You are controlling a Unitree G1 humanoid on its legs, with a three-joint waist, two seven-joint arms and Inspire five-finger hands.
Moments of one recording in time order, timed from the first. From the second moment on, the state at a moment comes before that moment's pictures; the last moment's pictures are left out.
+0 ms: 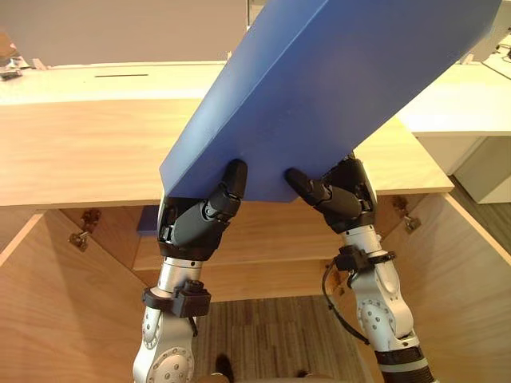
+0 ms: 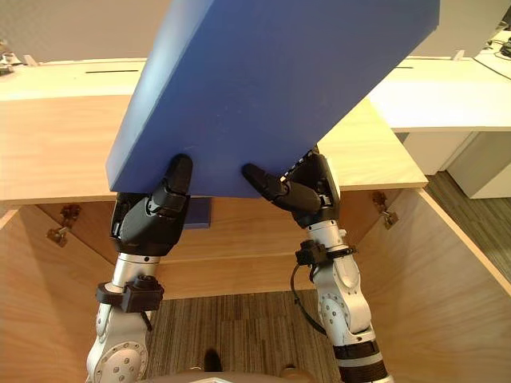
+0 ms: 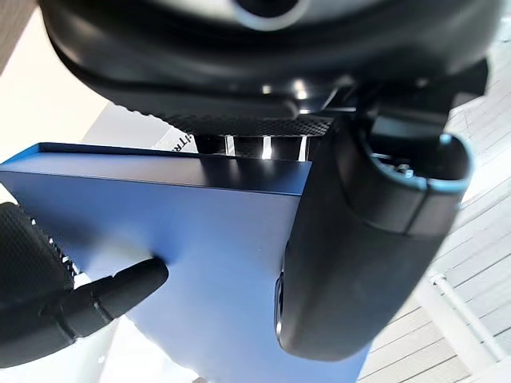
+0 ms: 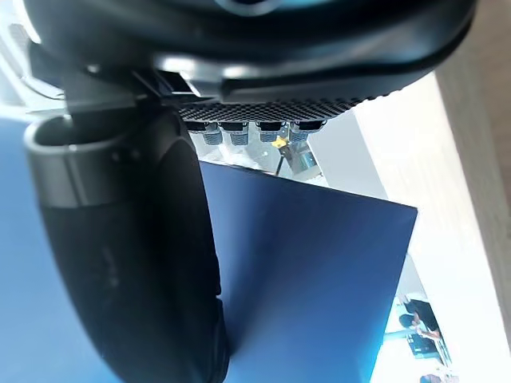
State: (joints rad) left arm 0.24 0.09 -0.21 -0.57 -0.81 -0.18 -0.19; right arm -0.07 -0.14 0.12 -0.18 0.65 -0.17 0.16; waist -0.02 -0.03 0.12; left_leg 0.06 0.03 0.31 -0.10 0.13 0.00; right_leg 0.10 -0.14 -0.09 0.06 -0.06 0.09
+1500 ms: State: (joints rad) left arm 0.49 -0.11 0.29 -0.41 -0.35 -0.25 0.11; right arm -0.04 0.01 -0.10 -0.19 0.62 -0.20 0.07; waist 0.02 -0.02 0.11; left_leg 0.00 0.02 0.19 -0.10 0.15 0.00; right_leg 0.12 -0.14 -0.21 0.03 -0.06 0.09
